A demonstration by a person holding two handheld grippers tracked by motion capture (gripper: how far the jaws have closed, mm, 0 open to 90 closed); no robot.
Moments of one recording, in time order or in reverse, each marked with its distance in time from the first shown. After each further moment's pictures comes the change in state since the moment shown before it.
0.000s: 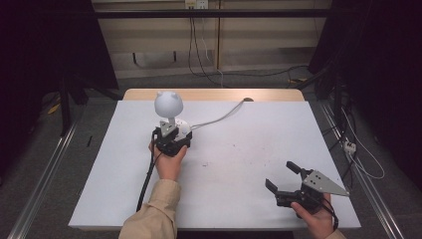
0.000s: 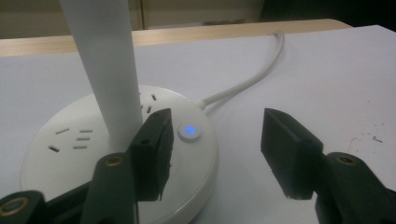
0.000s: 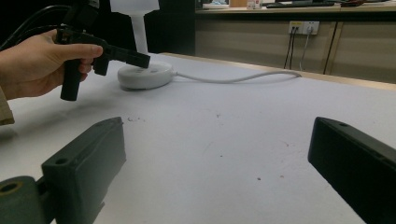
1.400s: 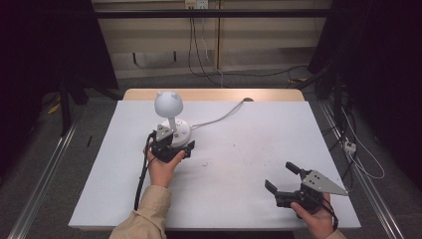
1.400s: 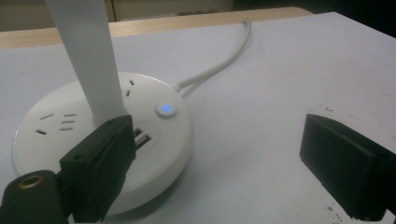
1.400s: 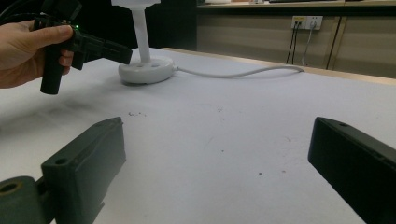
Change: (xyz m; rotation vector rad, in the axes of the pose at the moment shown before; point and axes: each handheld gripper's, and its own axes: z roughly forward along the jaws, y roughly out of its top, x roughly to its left) left arm 0.001 -0.002 -0.023 0.035 -0.118 0.040; right arm 0.000 -0.002 0.001 0.022 0.008 0.000
